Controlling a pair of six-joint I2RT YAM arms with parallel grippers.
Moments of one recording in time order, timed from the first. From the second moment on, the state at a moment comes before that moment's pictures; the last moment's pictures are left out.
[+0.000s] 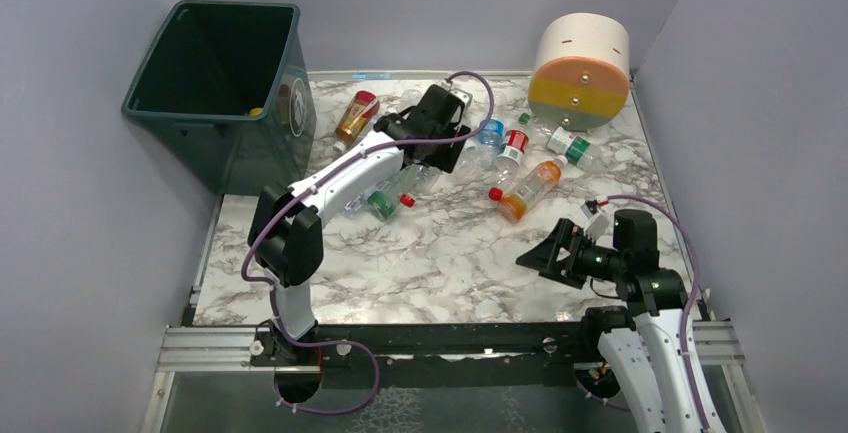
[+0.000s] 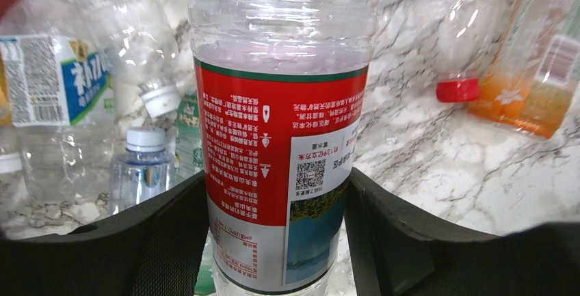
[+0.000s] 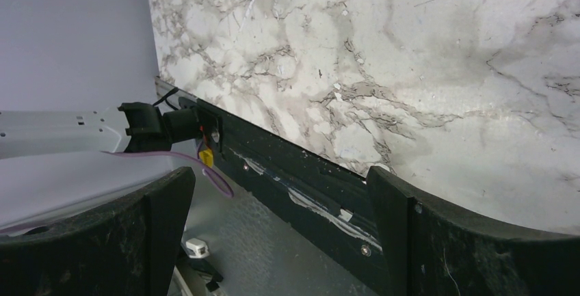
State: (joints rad) left arm -0.70 1.84 1.62 -0.67 -0.15 -0.13; right arm 0.04 0.48 0.54 -0.87 -0.73 0.58
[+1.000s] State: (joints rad) left arm -0.58 1.84 2.07 -0.85 -0.19 -0.07; right arm 0.04 0.45 0.54 -0.89 -0.73 0.59
